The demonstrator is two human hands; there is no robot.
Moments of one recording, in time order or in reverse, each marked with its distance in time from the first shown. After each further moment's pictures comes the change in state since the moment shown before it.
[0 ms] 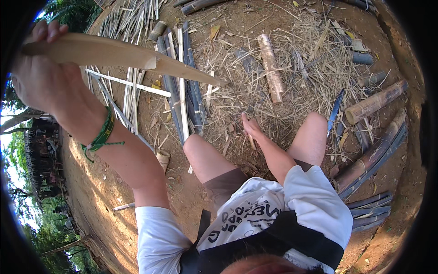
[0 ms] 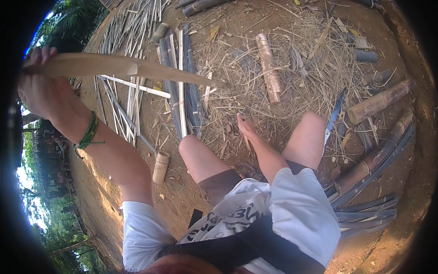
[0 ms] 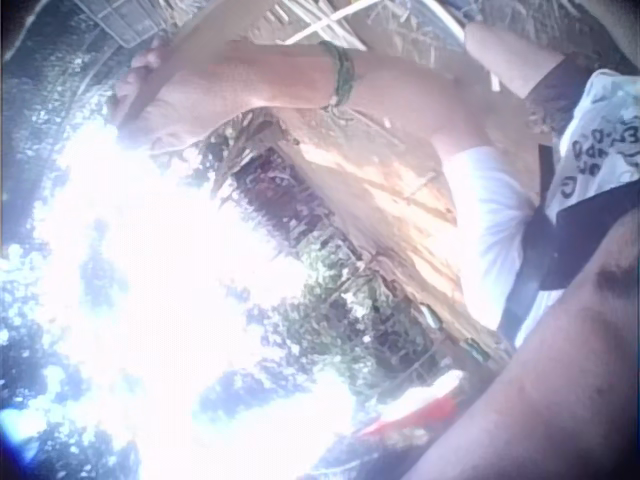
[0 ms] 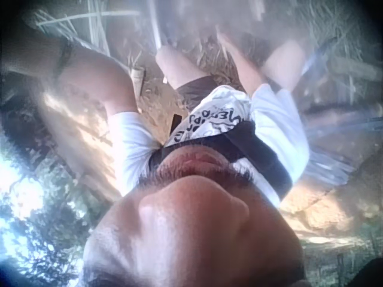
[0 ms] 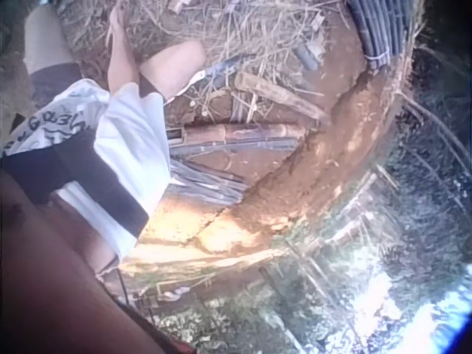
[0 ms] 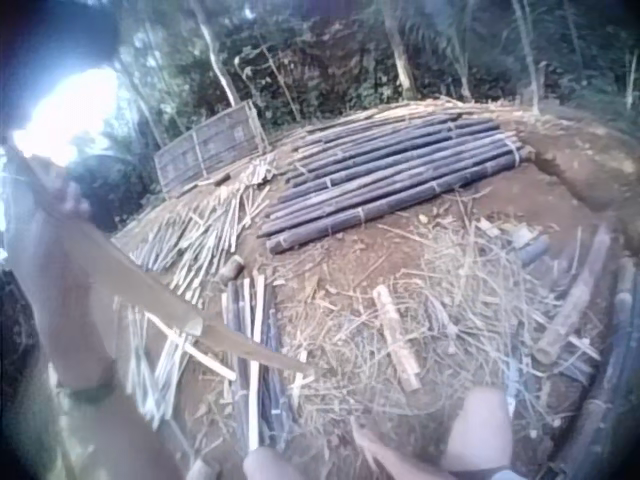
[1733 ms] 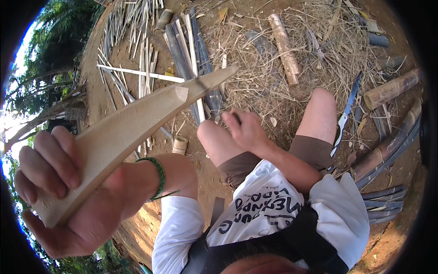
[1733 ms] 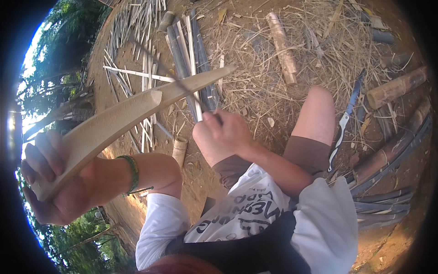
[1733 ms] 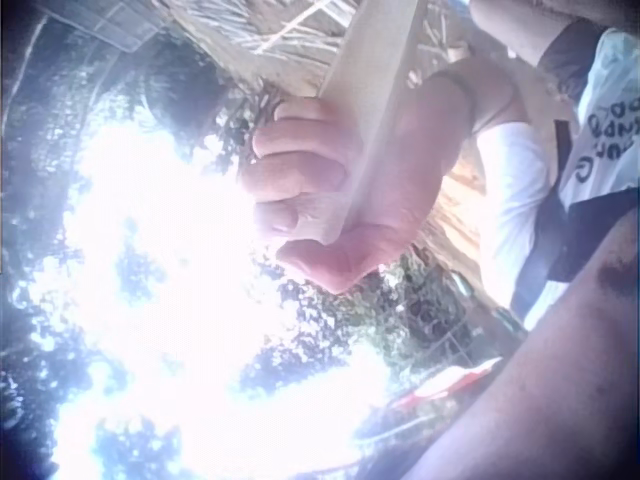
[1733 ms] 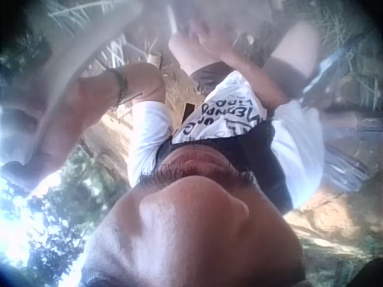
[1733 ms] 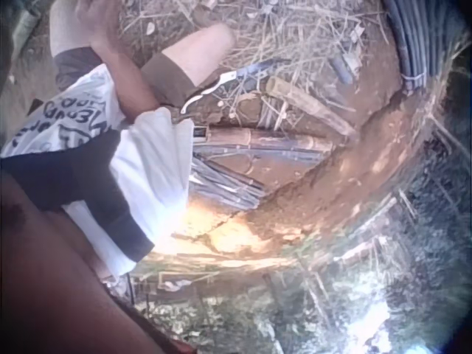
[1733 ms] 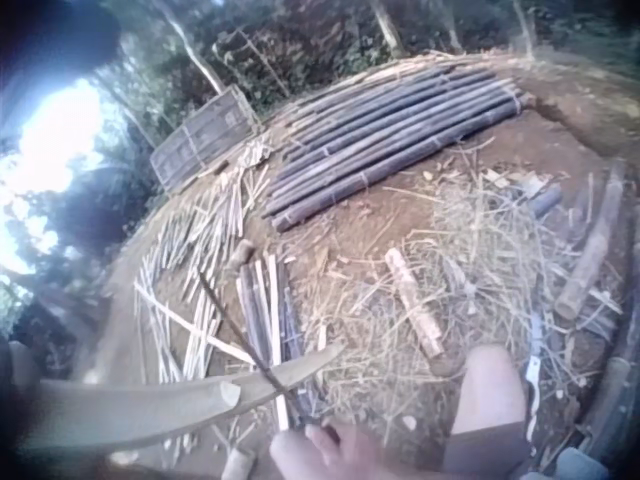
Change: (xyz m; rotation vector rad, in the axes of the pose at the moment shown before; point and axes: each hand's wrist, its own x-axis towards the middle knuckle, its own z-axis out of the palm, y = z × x) left_hand -0.077 0.108 0.000 -0.341 -0.229 -0.212; right_hand -0.230 -0.133 -0.026 0.161 0.036 -0.805
